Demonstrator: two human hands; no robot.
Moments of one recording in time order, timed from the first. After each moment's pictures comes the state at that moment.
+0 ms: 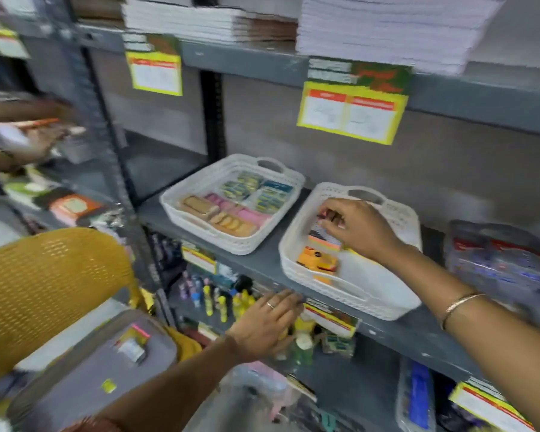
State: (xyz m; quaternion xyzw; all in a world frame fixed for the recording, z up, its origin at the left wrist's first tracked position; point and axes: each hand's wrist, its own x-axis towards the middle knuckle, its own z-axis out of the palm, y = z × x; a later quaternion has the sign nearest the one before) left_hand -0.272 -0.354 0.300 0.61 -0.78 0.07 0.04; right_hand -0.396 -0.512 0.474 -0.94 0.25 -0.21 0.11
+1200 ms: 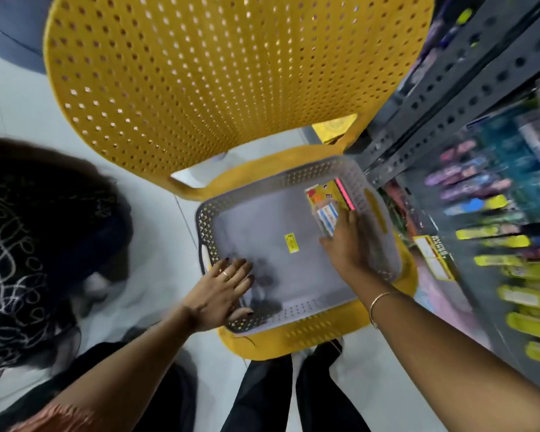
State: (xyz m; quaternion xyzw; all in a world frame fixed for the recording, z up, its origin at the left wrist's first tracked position) left_hand -0.007 0.020 -0.036 0.84 -0.50 -0.22 -0.07; right_hand -0.002 -0.260 -0.044 -0.92 0.26 0.14 0.25
